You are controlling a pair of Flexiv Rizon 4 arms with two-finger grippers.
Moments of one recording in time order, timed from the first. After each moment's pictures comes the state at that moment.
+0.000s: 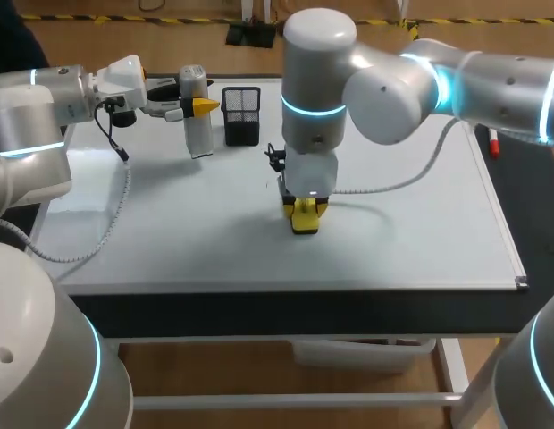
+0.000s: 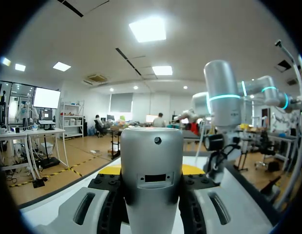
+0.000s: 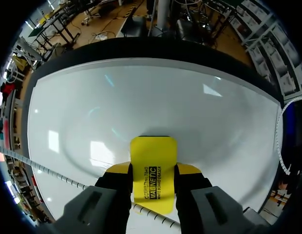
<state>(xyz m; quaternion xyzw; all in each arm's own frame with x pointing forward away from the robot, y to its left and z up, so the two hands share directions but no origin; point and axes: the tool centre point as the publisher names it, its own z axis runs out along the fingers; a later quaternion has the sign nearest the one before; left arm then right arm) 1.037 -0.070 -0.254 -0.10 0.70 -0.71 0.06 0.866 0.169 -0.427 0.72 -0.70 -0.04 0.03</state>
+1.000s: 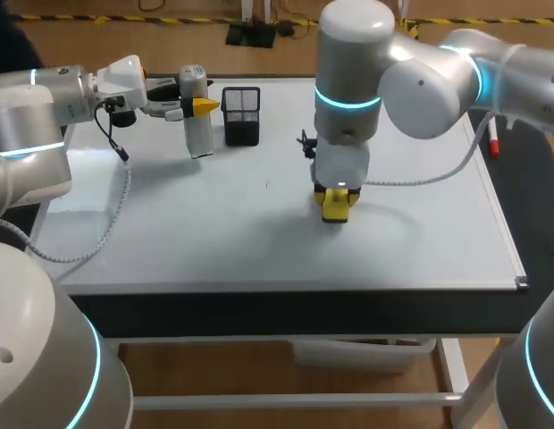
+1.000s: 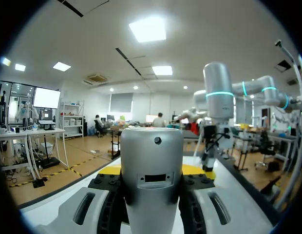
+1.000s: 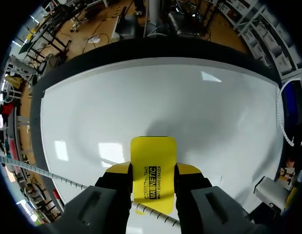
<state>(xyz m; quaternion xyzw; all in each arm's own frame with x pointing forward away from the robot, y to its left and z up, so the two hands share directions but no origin) 1.037 -0.070 -0.254 -0.10 0.70 -0.71 0.06 0.881 0.109 -0.398 0.67 -0.74 -0.01 0.02</state>
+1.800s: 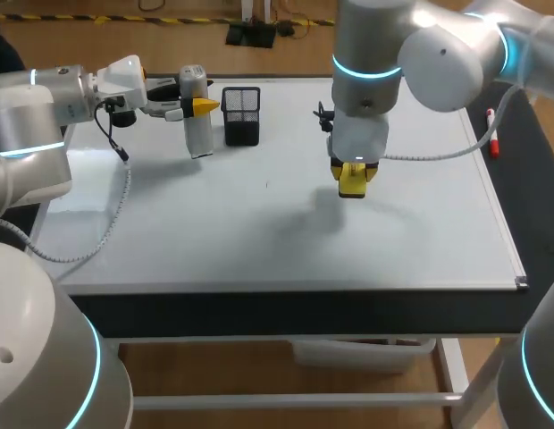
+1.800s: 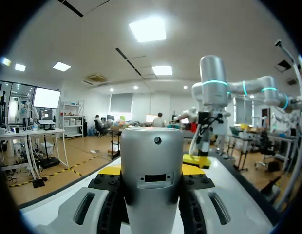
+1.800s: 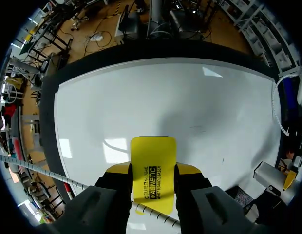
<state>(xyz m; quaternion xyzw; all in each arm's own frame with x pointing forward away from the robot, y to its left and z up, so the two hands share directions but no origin) 1.037 -0.070 -0.254 -0.10 0.70 -0.71 0.06 0.898 0.082 -0.359 0.66 -0.75 0.01 0.01</state>
